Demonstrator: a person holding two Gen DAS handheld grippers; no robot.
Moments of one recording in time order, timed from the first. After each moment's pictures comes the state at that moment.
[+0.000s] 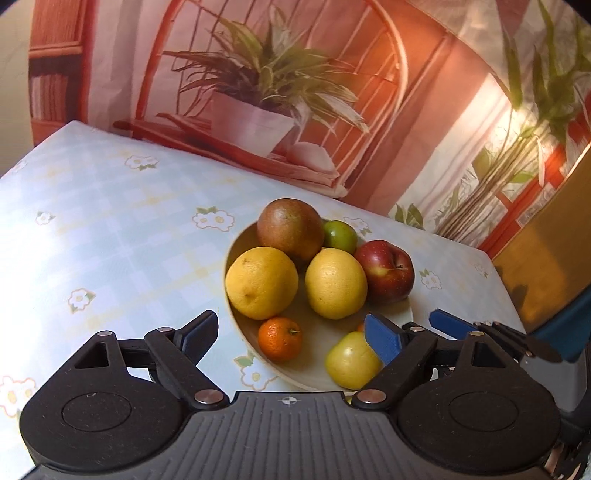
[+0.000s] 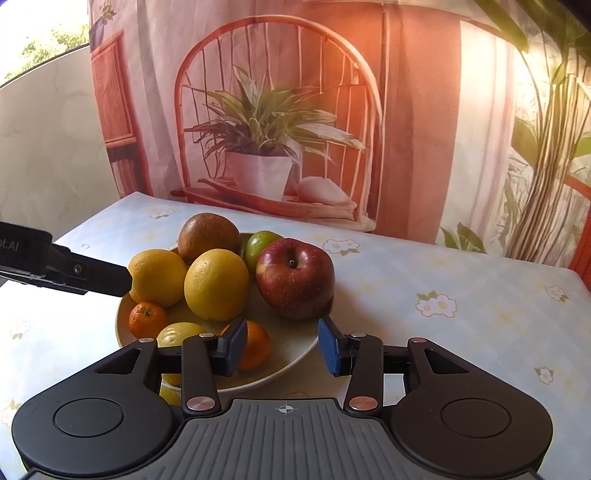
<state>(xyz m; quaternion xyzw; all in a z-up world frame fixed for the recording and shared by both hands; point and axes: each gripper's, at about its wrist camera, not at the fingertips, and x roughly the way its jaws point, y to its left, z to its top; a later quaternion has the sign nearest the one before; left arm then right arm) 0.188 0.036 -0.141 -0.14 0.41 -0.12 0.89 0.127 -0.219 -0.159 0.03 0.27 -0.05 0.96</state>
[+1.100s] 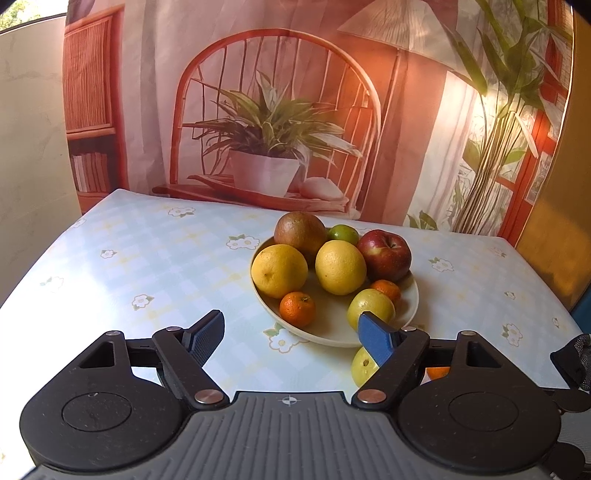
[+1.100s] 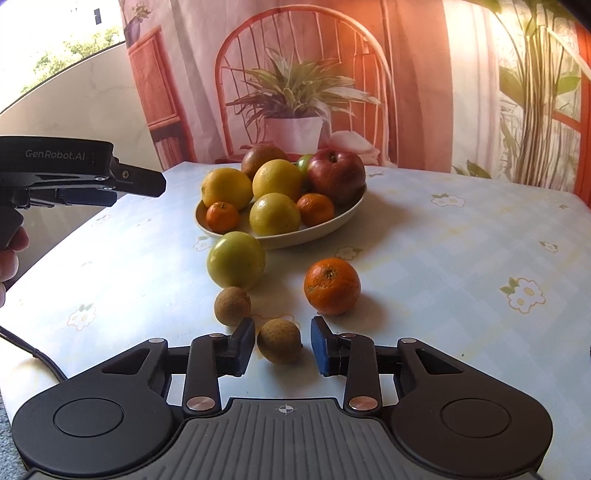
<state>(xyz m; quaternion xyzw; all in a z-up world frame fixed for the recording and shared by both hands) 0.092 0.014 -0.130 -0.03 0.31 -0.07 0.95 0.018 -0.187 -0.205 0.07 0.29 0.01 0.95</state>
